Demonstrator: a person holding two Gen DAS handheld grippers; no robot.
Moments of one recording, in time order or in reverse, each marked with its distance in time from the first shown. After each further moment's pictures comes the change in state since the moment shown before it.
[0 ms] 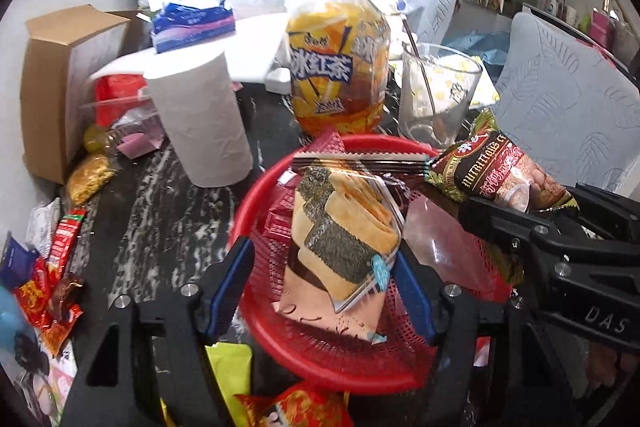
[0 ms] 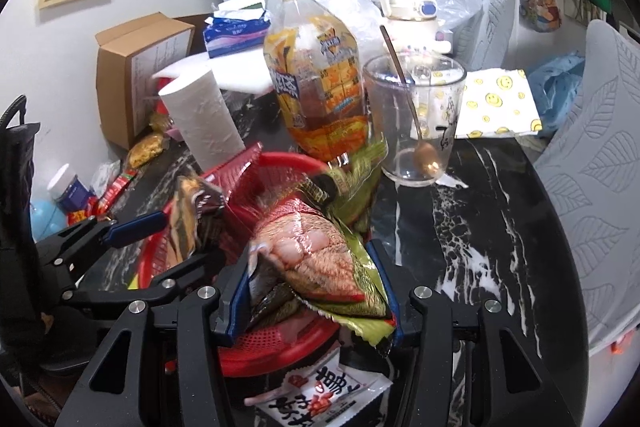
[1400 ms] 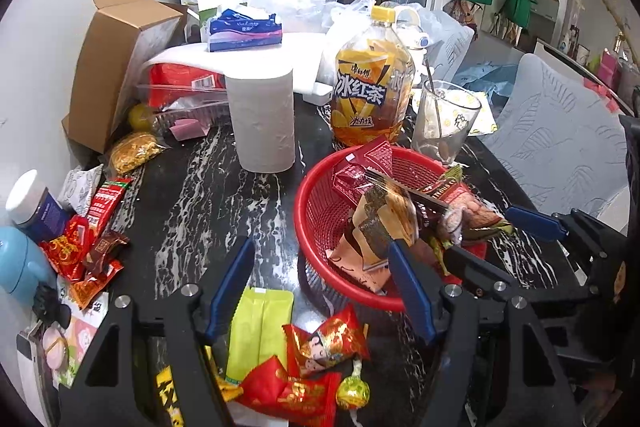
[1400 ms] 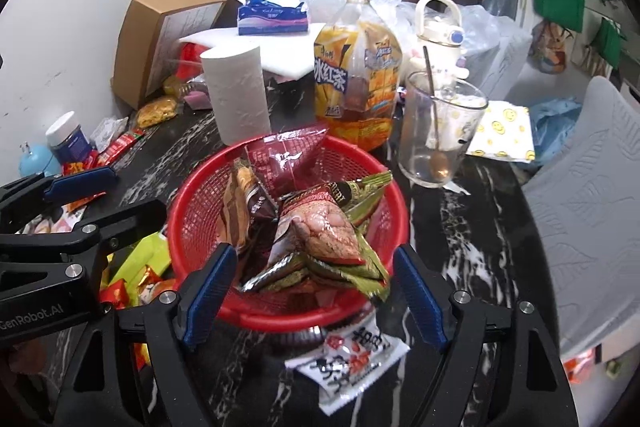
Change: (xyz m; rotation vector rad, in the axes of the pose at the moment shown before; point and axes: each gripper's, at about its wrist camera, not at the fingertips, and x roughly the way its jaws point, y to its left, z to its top) left arm -0.069 0.037 -0.022 -0.115 -0.036 -0.003; right arm -0.019 0.054 -0.020 -0.164 0.015 -0.105
